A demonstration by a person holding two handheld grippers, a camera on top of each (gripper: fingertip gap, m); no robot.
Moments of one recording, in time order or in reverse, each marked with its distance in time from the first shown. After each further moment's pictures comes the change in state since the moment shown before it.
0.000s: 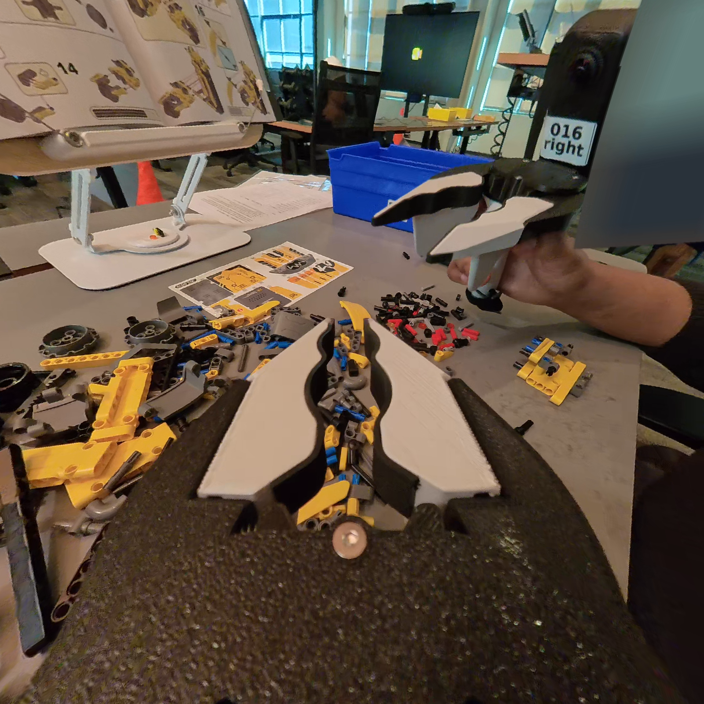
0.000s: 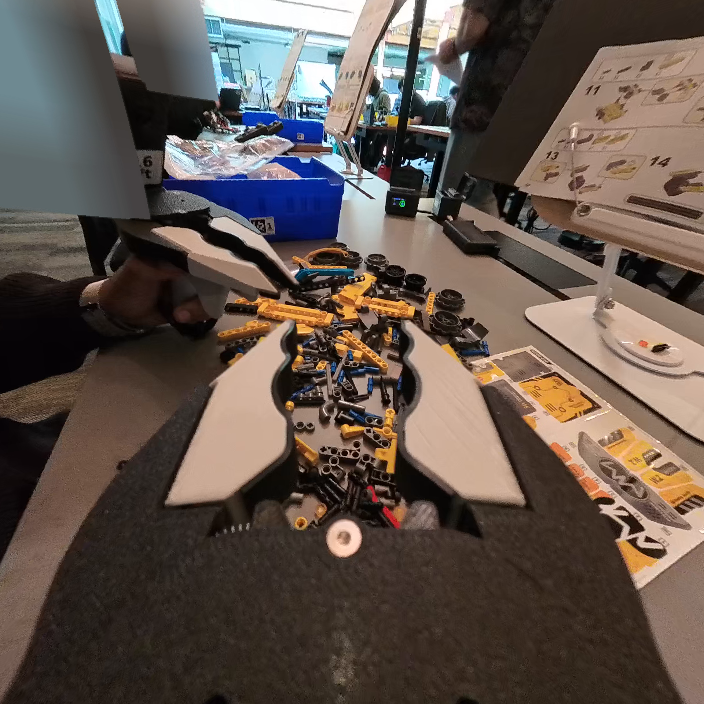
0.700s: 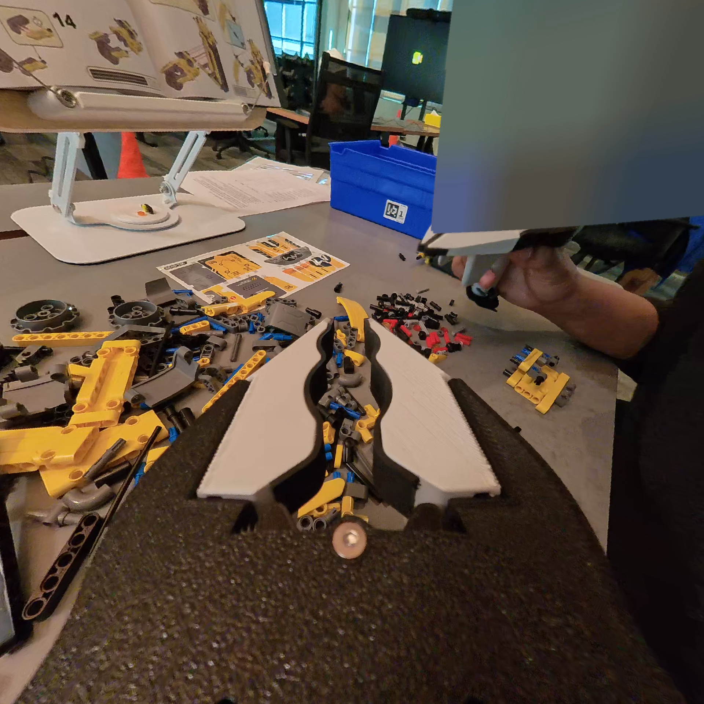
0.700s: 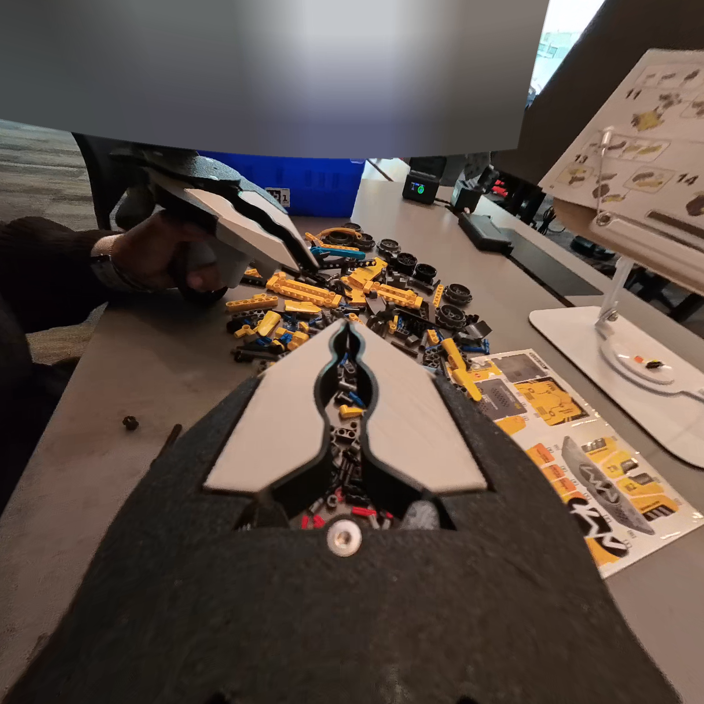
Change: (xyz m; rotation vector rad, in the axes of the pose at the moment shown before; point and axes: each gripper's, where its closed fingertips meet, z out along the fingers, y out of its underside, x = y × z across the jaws) left arm -0.005 0.003 0.001 -0.008 0.019 -0.094; right arm -0.007 0.006 -0.008 -0.064 -0.050 -0.094
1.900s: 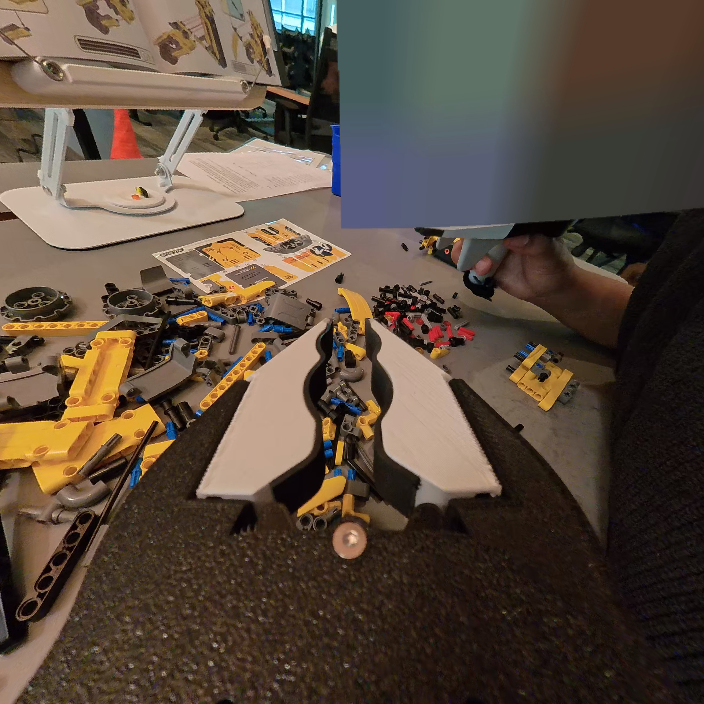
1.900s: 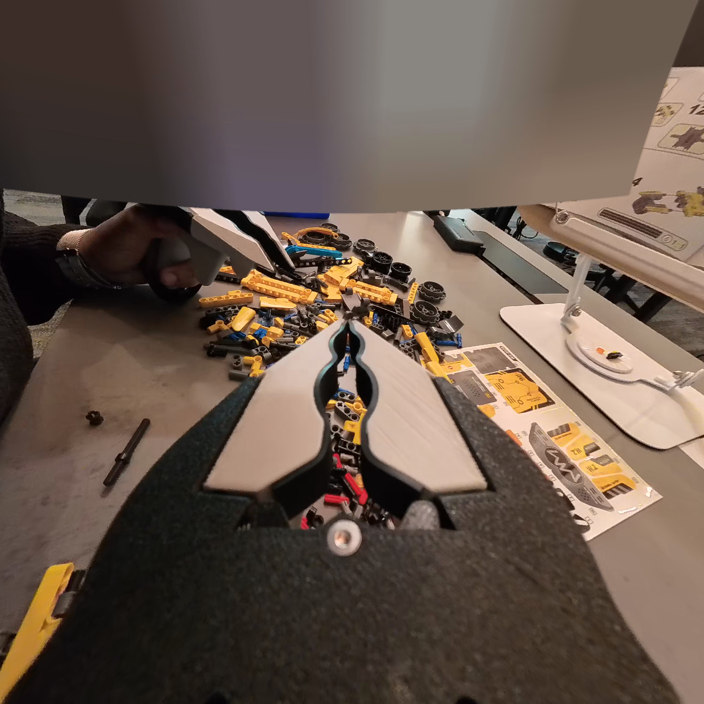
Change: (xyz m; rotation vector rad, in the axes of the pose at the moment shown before) left arm -0.002 0.005 0.004 -0.037 -0.003 -0.015; right arm 0.017 0.004 -0.008 0.020 0.052 -0.021
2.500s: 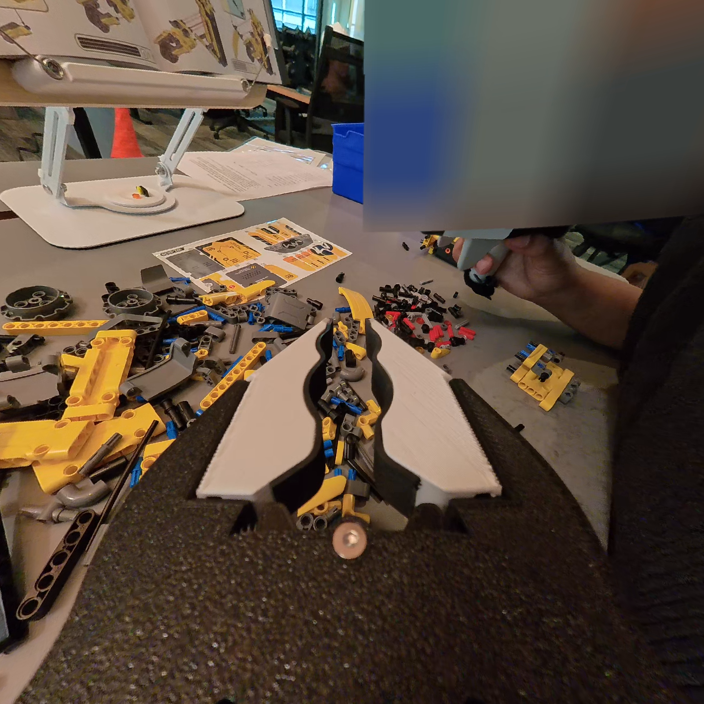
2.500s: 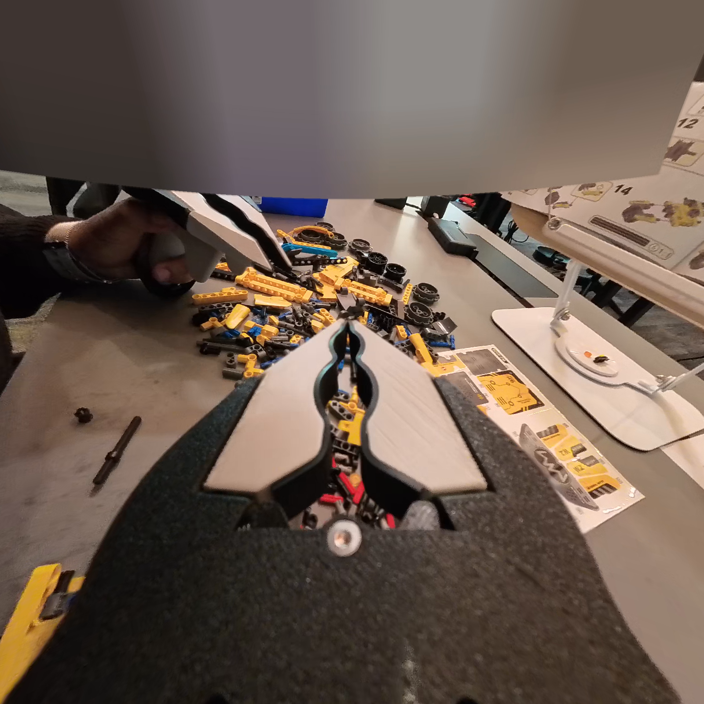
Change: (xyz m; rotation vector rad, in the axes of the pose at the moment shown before) left arm 0.000 0.000 0.000 -0.002 -0.002 -0.001; right arm 0.001 0.000 0.000 -0.004 0.014 -0.028
